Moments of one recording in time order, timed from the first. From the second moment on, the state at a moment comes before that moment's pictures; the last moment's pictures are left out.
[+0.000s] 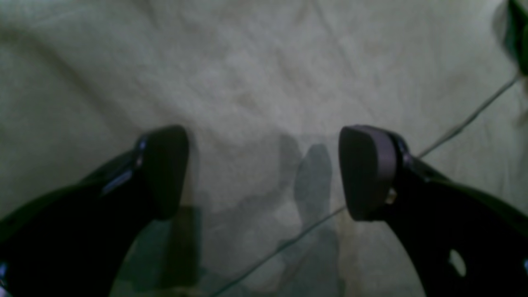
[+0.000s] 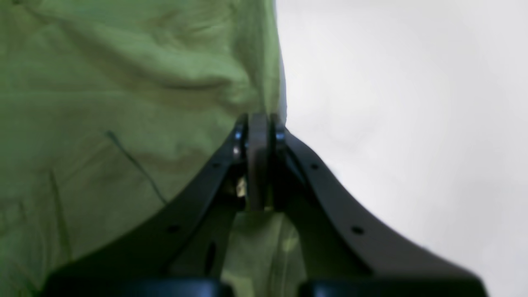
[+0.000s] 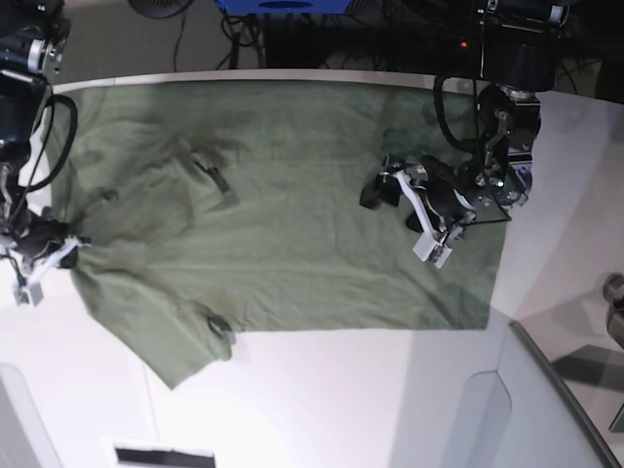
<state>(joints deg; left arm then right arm) -2.5 -15.8 1.4 65.1 -19.5 -35.1 33.5 11.8 17.2 20.8 56.0 8.8 29.8 -35.8</state>
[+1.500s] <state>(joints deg) -1.8 -20.7 -17.3 64.7 -18.8 -35.4 34.7 29.1 15.1 27.1 36.5 0.0 29.6 -43.3</state>
